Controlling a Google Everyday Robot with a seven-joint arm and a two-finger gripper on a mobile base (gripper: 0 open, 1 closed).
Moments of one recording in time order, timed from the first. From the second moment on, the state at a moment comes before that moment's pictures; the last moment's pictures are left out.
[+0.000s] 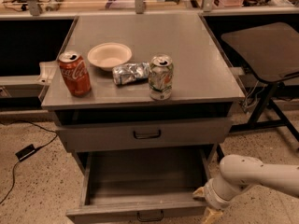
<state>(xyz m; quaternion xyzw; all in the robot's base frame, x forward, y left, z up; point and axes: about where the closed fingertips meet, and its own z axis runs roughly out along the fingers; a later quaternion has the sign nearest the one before) 0.375 -0.213 0.425 -0.73 0.66 0.15 0.08</state>
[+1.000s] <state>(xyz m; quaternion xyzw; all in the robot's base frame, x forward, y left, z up) 0.357 -0.204 0.487 -0.76 0.60 0.20 0.14</state>
